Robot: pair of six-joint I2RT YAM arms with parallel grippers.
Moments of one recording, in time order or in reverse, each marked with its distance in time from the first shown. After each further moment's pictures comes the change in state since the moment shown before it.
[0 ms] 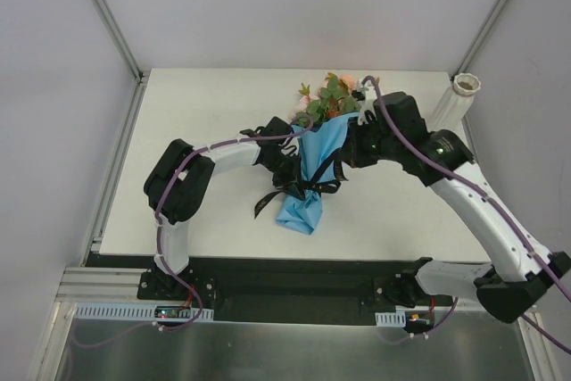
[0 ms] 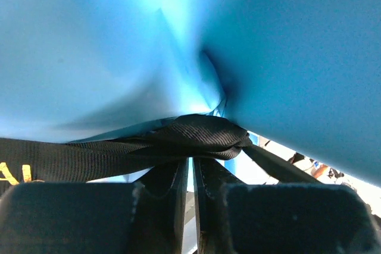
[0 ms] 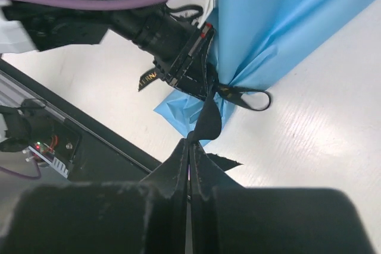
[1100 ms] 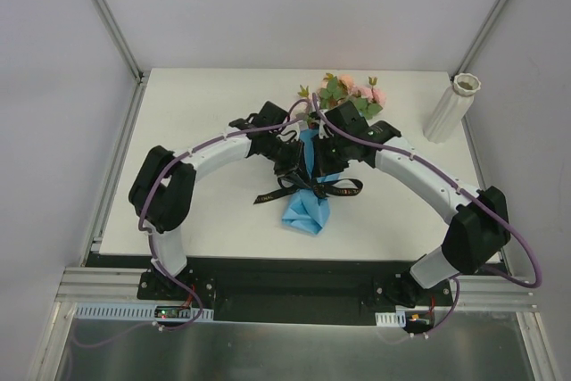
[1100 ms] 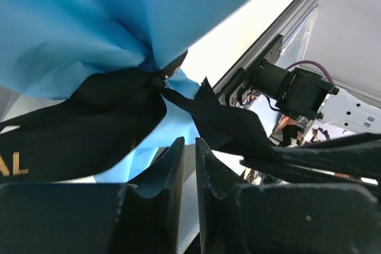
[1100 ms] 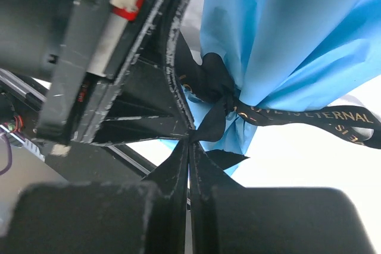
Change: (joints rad) left arm 0.022 -0.133 0.051 -0.023 0.131 -0.026; right arm 0.014 0.300 -0.106 0.138 -0.121 -0.025
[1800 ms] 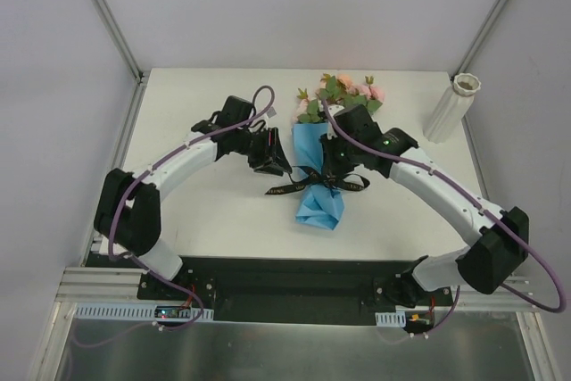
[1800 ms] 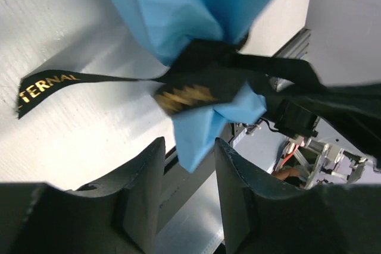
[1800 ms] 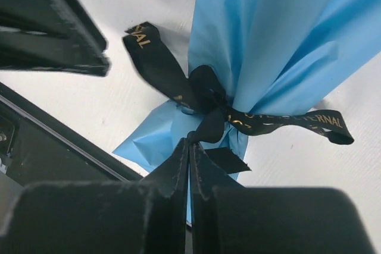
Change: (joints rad) left arm 0.134 -0.194 -0.148 0.023 -0.076 0.000; right arm 0.021 -0.156 -0.035 -0.007 0.145 -0.068
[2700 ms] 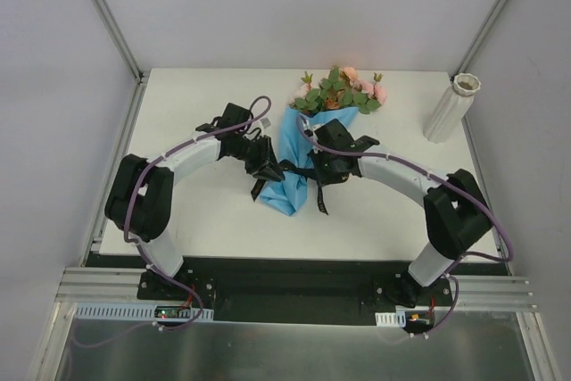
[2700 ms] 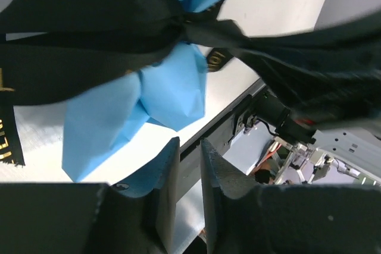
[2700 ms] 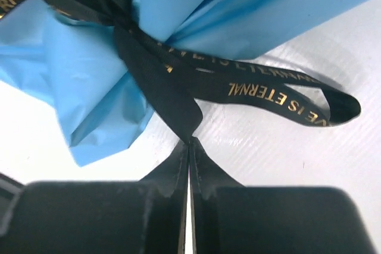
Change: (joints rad) left arm 0.060 0.041 -0.064 0.041 0.051 -0.039; right arm -0.012 0.304 -0.130 0.251 0.023 -0.064
